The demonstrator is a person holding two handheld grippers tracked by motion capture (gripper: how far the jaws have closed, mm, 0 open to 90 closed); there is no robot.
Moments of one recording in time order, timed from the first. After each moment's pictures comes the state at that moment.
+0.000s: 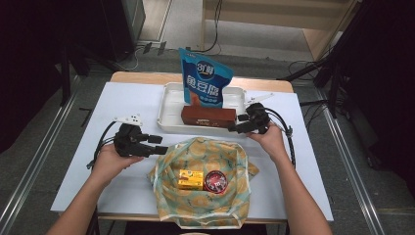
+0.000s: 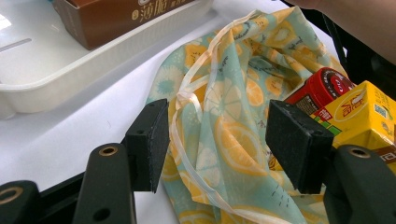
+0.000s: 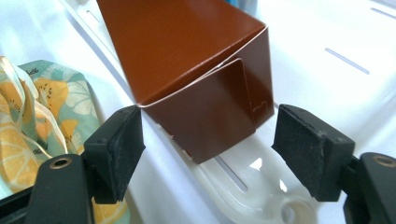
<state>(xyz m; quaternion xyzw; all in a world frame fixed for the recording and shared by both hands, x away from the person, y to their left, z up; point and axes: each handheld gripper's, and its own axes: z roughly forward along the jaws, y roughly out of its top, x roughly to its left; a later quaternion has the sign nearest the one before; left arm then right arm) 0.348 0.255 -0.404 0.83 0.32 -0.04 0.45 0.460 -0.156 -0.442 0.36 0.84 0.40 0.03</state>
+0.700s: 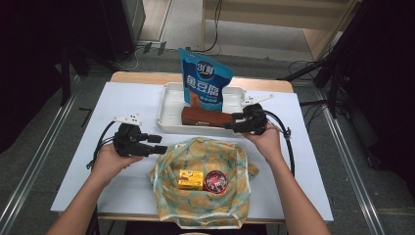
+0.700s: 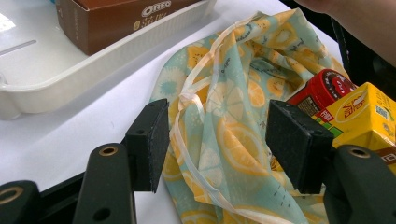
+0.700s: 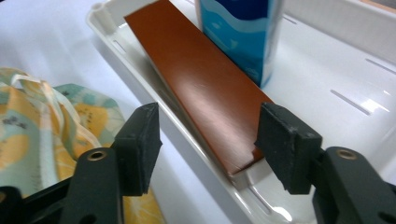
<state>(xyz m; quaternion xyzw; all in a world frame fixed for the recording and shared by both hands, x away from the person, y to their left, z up) 0.348 0.257 -0.404 0.83 0.33 -0.04 0.45 0.437 -0.137 -0.420 0.33 0.83 0.43 0.07</state>
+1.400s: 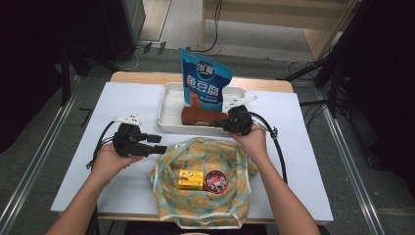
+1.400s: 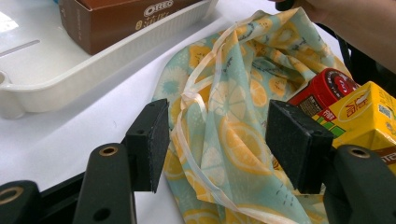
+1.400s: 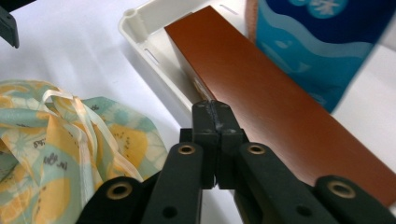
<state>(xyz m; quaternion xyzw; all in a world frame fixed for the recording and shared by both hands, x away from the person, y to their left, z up) 0.348 0.257 -0.403 0.83 0.33 -0.03 0.45 0.434 -0.095 -0.425 0.31 0.84 0.44 0.04</state>
